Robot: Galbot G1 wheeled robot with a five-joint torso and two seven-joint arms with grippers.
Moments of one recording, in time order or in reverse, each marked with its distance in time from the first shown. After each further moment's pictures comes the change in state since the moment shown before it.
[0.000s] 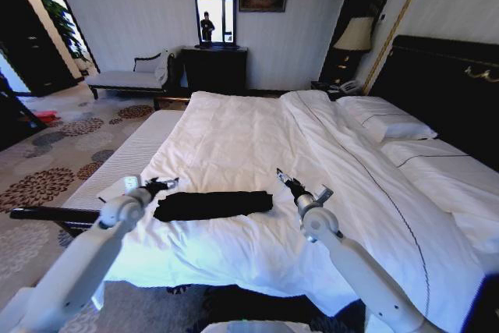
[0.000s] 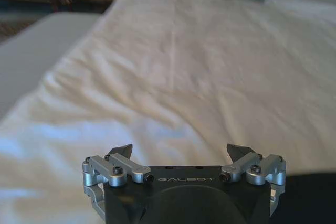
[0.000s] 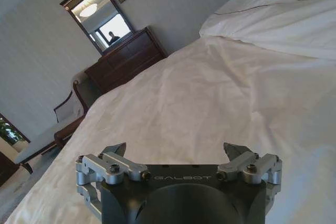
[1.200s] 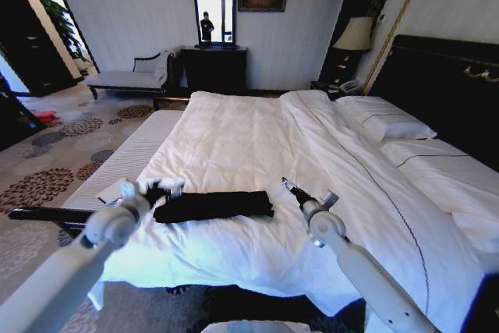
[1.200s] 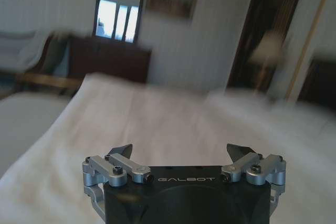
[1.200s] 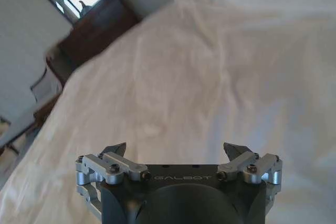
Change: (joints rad) left arm 0.174 0.117 -0.336 -0.405 -0.254 -0.139 0.066; right arm -0.036 -0.019 0.045 0.002 0.195 -0.126 0.069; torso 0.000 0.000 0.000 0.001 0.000
